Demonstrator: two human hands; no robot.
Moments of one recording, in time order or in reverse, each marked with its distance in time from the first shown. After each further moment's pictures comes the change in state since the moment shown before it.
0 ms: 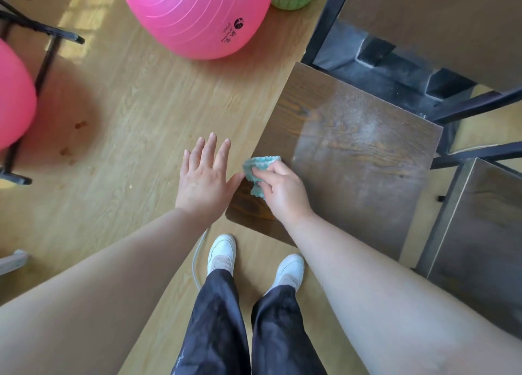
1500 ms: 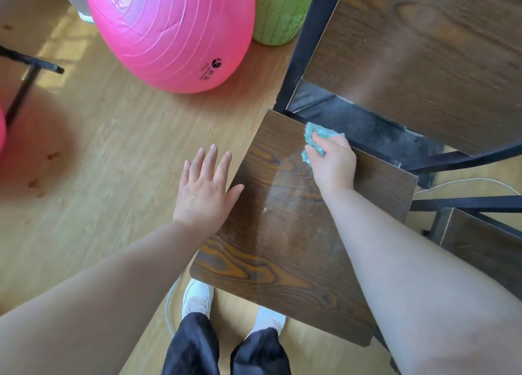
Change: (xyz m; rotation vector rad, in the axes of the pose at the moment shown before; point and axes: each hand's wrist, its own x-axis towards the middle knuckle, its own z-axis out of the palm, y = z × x) left_hand 0.088 0.055 -0.007 0.046 -0.020 0.023; right_hand 0.121 0.102 -0.123 -0.044 0.347 0.313
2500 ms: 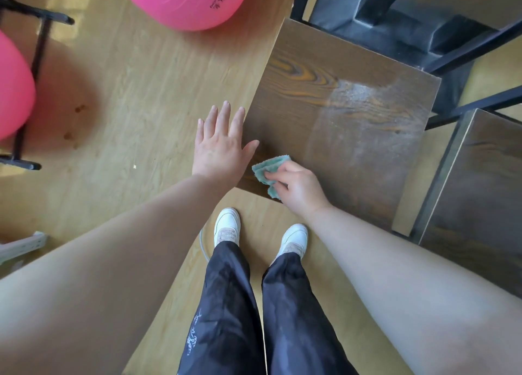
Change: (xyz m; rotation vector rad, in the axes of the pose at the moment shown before) left_hand -0.100 -0.011 0.011 -0.011 0.014 0.016; right_hand -0.237 -0.008 0.035 0.123 -0.488 -0.217
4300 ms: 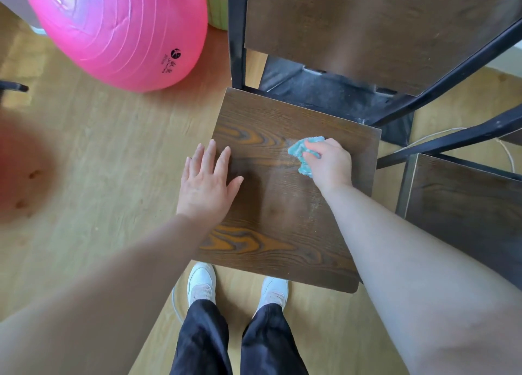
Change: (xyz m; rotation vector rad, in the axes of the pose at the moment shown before) left_hand 0.074 0.057 -0.003 -0.016 -0.020 0.096; right_hand 0.103 0.079 -0.151 0.020 0.458 0.475
